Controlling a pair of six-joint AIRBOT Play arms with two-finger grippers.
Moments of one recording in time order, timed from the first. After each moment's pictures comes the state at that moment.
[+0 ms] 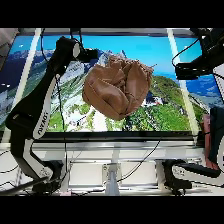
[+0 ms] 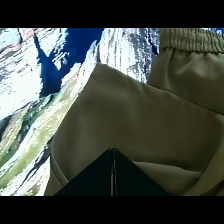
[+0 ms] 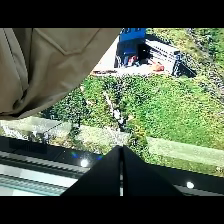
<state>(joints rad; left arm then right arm) -0.38 -1.84 2.00 1.70 -1.02 -1.96 0.02 -1.35 1.79 -1.46 1.72 1.50</state>
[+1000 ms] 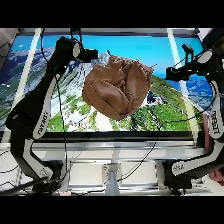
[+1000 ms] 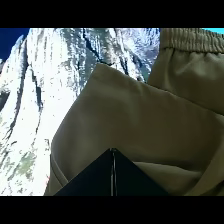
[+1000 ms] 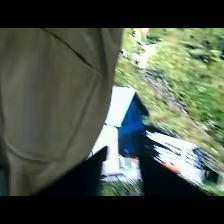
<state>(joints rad) -0.38 -1.84 2.00 1.70 -1.02 -1.96 -0.22 -1.71 1.58 -1.07 1.18 1.33</state>
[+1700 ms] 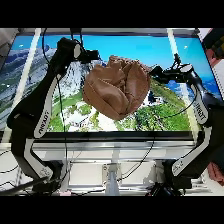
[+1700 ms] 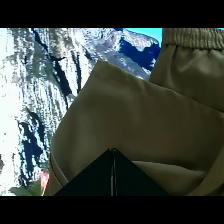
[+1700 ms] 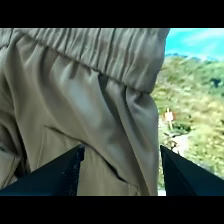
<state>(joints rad) -0.38 -1.85 2.00 1.70 -1.02 -1.96 -0.14 -1.94 1.57 -0.77 0.79 1.38</state>
